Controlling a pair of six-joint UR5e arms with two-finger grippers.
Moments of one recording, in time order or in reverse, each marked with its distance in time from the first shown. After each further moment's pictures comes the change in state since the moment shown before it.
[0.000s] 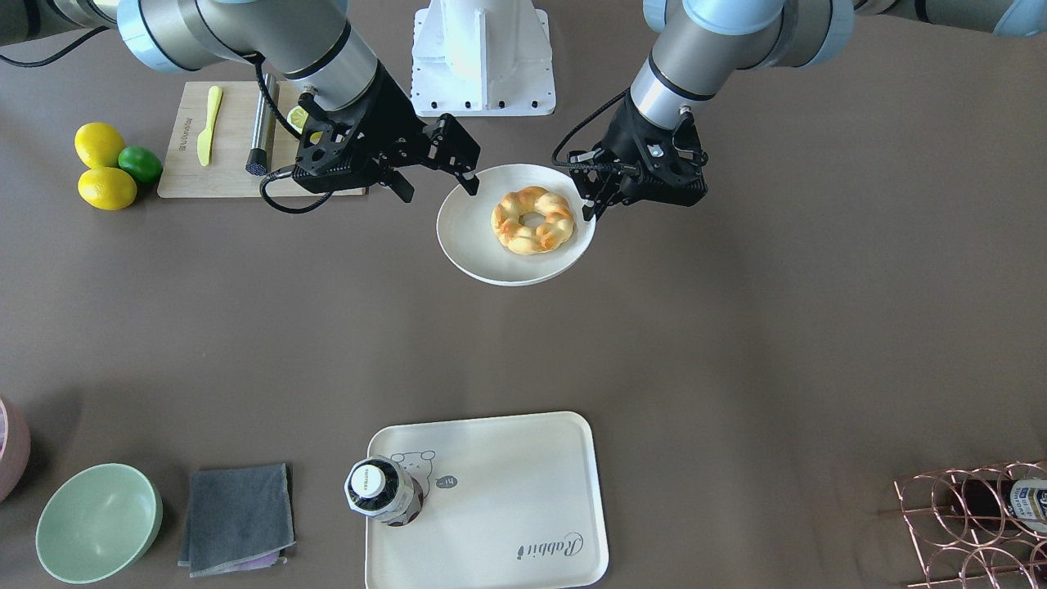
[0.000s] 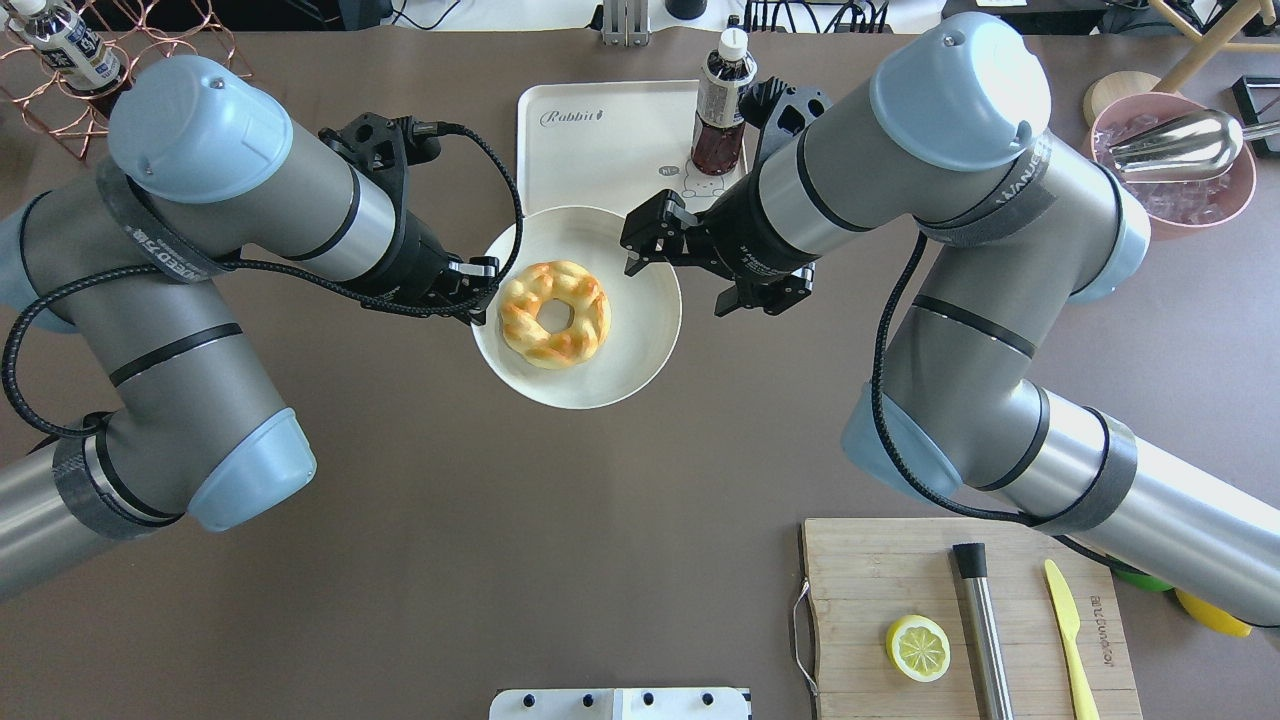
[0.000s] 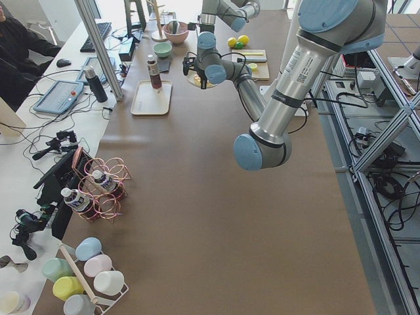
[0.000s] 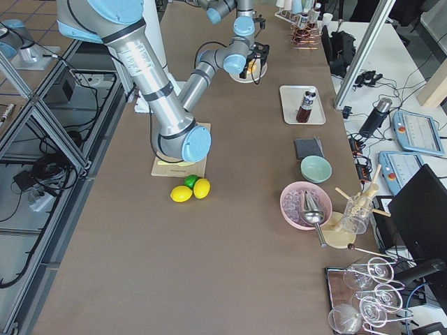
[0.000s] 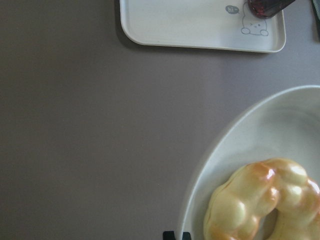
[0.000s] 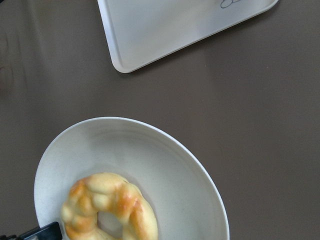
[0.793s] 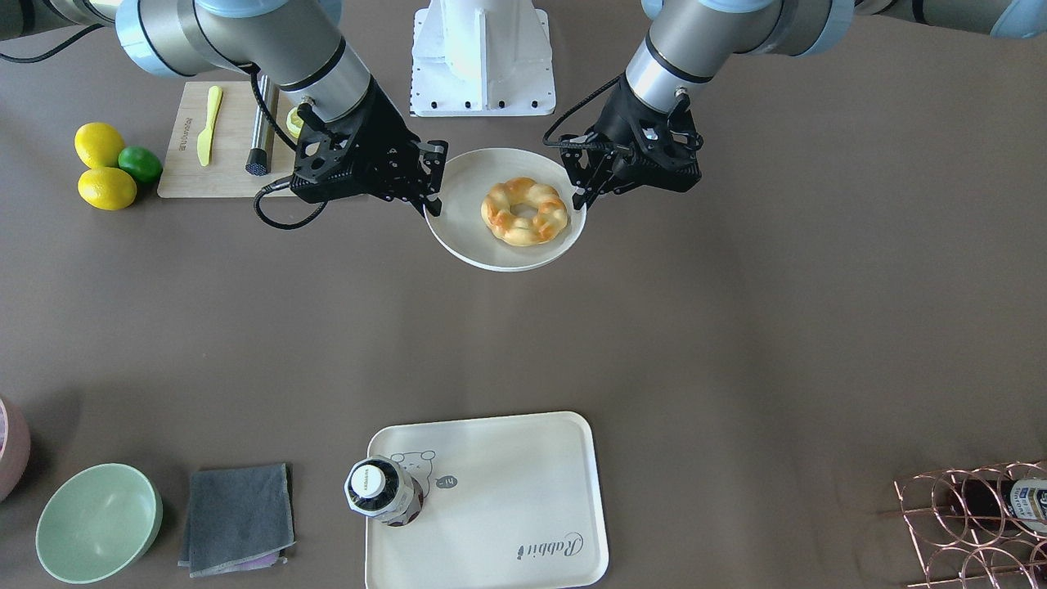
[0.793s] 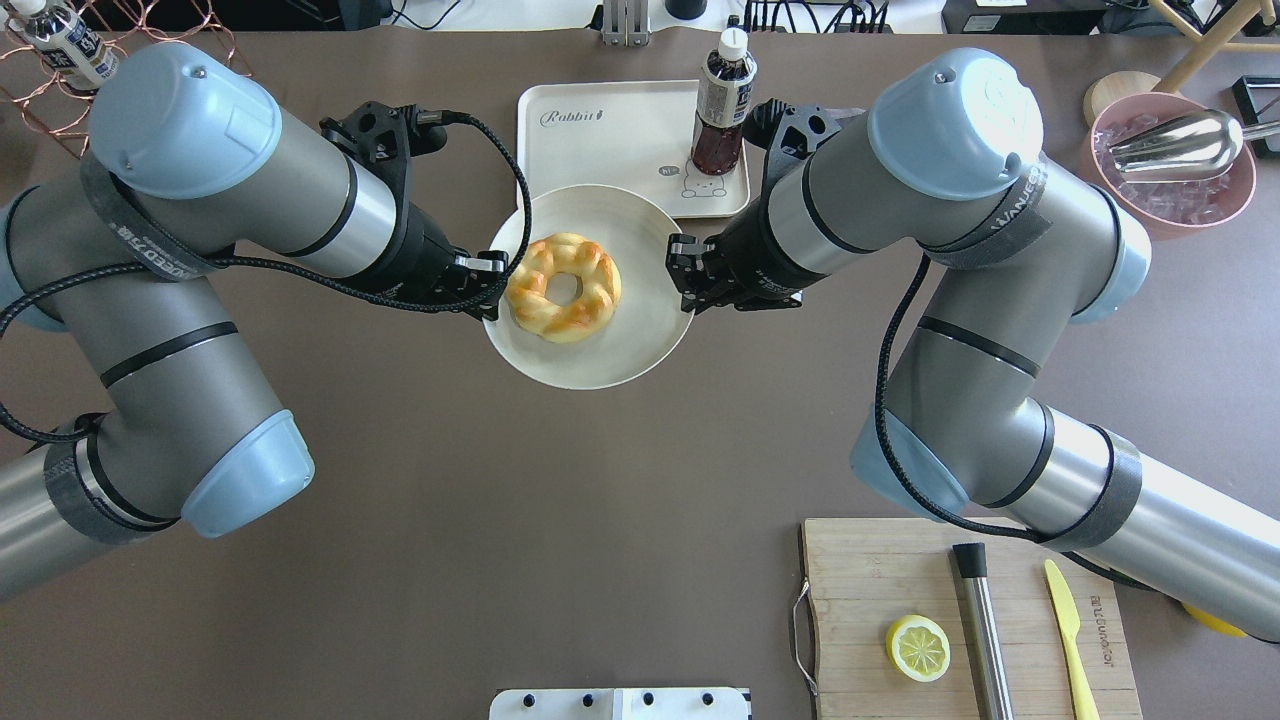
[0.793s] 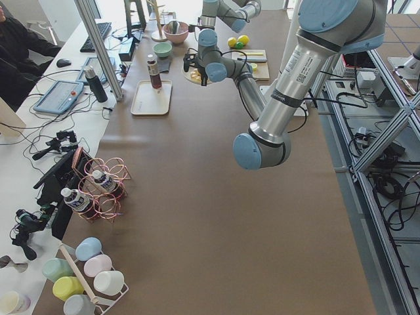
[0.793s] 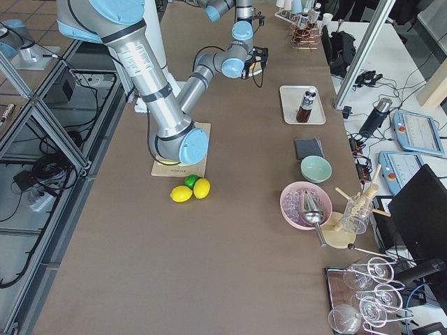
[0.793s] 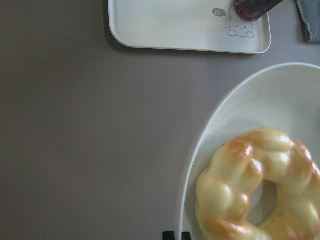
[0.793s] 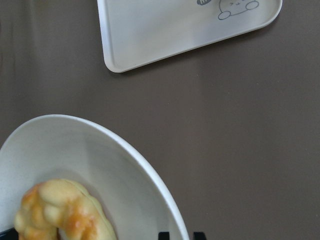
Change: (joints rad) left arm 0.001 -0.014 -0.028 -0.009 -0.003 -0.001; right arm -0.017 -0.028 0.003 -0.011 -0.050 -0.130
